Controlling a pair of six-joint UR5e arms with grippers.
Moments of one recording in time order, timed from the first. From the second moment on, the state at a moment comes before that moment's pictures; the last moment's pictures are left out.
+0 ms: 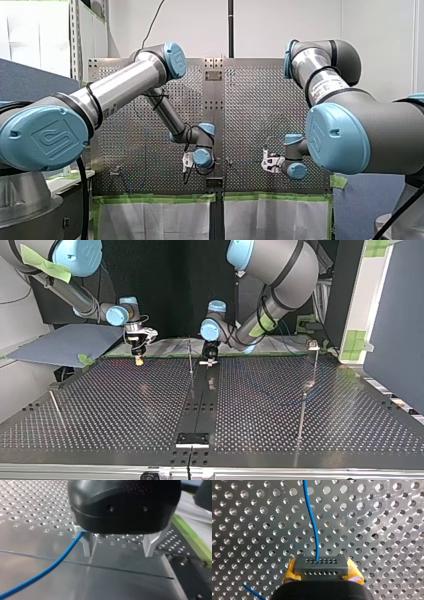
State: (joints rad) left arm -0.52 -2.58 -1.31 -2.66 -1.91 -1.63; right arm 1.80 -0.55 1.51 -0.93 1.35 1.61
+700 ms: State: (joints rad) left arm -0.60 -2.56 -1.32 -2.72 -1.92 -1.60; right arm 1.80 -0.55 1.51 -0.91 1.35 1.61
